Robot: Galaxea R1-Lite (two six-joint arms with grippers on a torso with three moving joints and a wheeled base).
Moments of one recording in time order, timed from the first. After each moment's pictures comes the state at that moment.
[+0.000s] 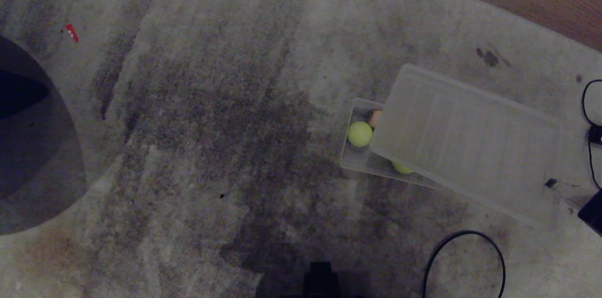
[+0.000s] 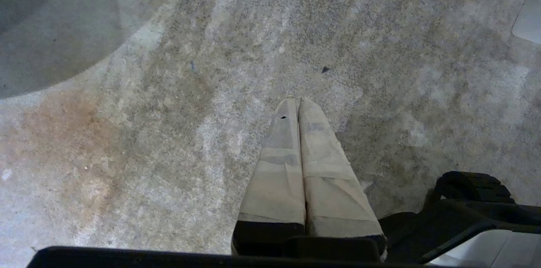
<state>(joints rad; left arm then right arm) 0.00 0.00 0.00 0.00 0.04 -0.04 0.08 1.02 -0.29 -0.55 -0.03 0.60</state>
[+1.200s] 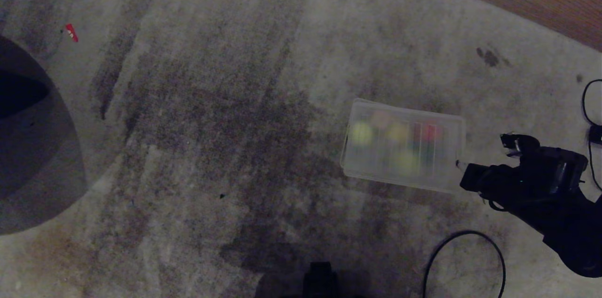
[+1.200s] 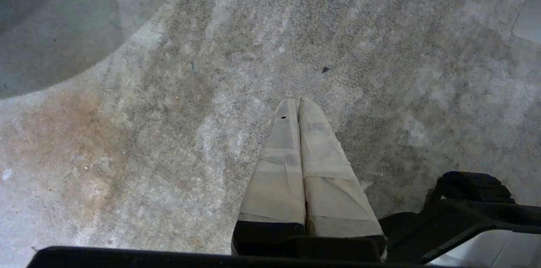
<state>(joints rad) 0.00 0.00 0.00 0.00 0.04 -0.04 0.01 1.99 -0.41 -1.37 0.05 0.21</state>
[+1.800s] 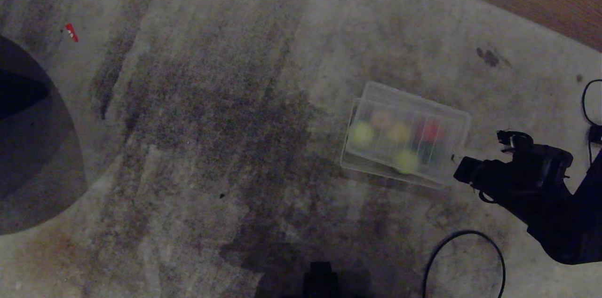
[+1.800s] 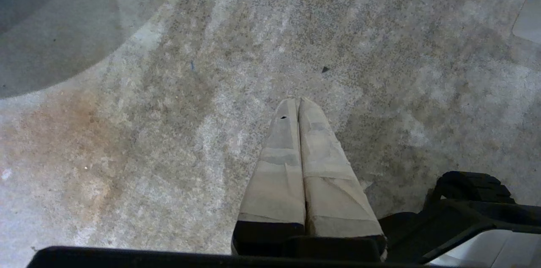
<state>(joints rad) 0.00 0.00 0.00 0.00 0.04 -0.04 0.00 2.08 -0.49 -1.41 0.05 0.29</state>
